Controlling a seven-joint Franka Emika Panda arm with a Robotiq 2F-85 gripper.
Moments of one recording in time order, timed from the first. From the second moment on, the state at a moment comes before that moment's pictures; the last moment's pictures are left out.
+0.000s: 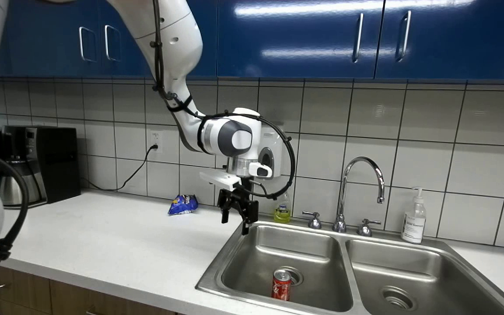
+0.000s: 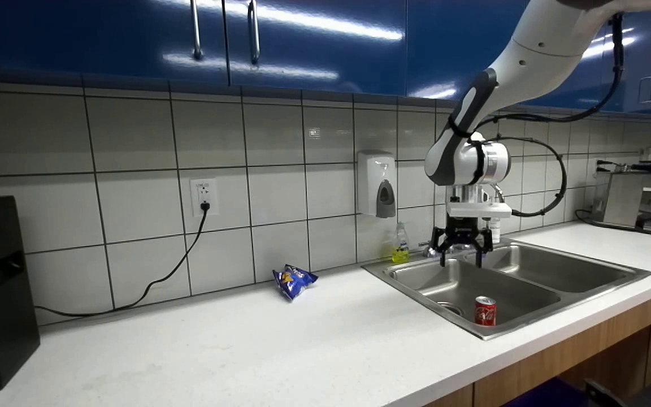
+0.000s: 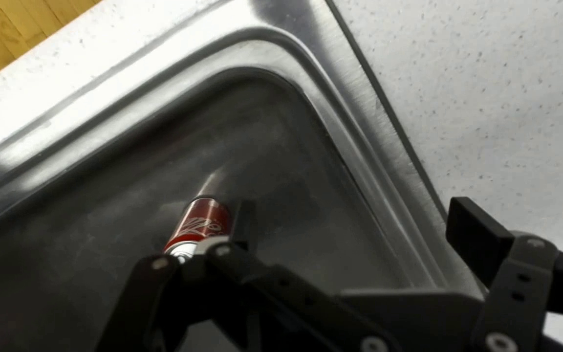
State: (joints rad) arm -0.13 0.24 -0.15 -2.20 0.11 2.39 0.08
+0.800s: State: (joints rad) arm -0.23 0.44 -0.18 -2.08 0.14 2.45 0.06
